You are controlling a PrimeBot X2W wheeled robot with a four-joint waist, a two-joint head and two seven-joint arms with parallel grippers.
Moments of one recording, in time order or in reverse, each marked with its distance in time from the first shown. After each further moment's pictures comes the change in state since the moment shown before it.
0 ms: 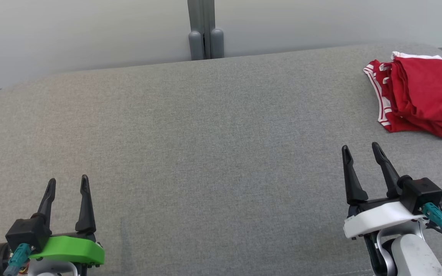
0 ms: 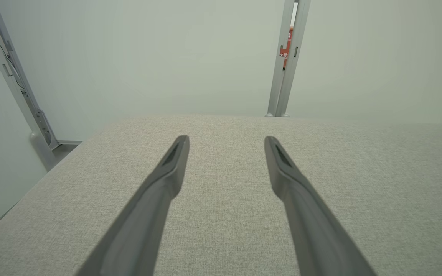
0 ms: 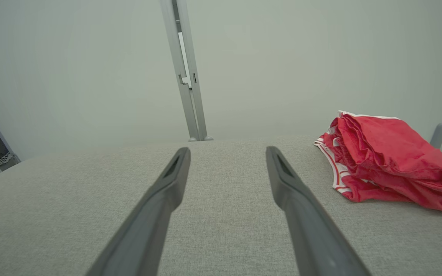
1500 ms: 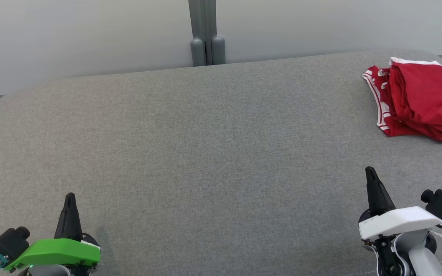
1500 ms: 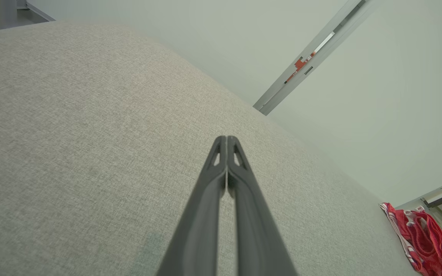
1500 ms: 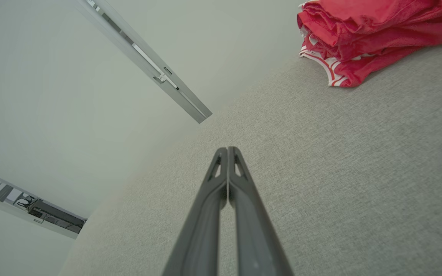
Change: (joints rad) left arm 0.012 -0.048 0.027 0.036 -0.516 -0.010 0.148; right arm 0.034 0.016 -0.048 0.062 0.540 0.000 0.139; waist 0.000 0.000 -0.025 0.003
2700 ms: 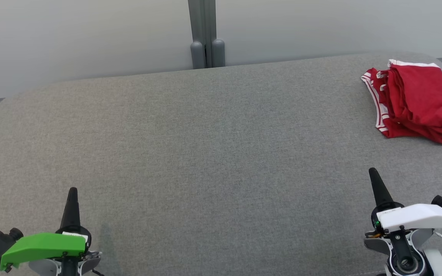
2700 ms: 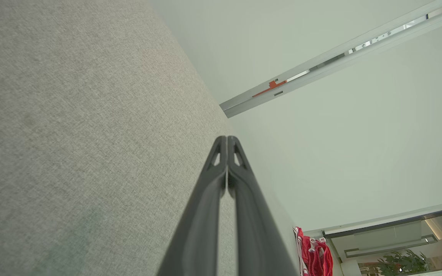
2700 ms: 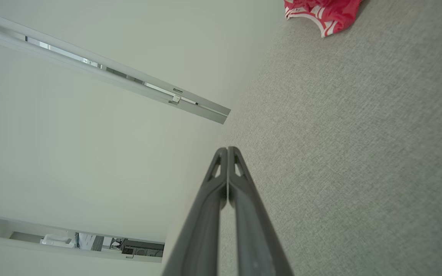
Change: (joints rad) left arm -0.025 -0.015 0.021 -0.016 -0.412 -0.010 0.110; right arm -0.014 0.007 -0.049 0.007 0.426 0.000 0.114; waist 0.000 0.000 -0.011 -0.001
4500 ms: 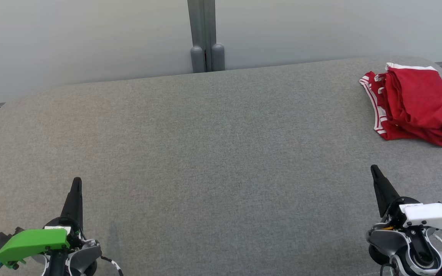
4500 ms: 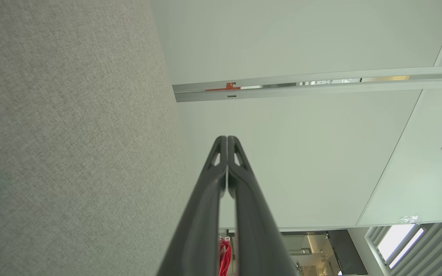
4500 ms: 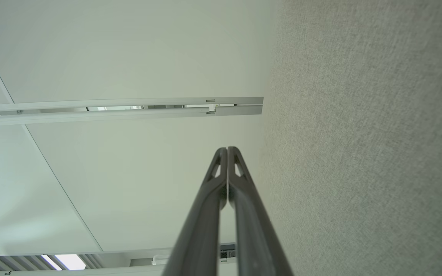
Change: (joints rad) left arm -0.027 -0.017 0.020 -0.016 -0.421 -0.012 0.110; right arm -0.016 0.008 -0.053 0.007 0.430 -0.001 0.114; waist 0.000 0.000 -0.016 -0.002
